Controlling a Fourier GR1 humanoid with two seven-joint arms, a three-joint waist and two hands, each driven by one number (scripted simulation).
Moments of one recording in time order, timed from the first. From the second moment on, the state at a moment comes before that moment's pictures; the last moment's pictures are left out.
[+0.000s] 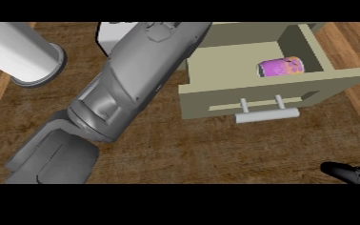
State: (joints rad) left arm -1.60 0.00 -0.31 -0.35 0.46 0.59 0.10; right arm -0.02 -0.15 -0.27 -2.24 -0.08 0.06 0.36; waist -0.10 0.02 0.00
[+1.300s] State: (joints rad) left arm -1.64 0.00 -0.31 -0.30 0.62 0.66 0.00; right arm -0.26 -0.34 -0.03 -1.97 0.48 0.09 0.17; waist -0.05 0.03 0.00
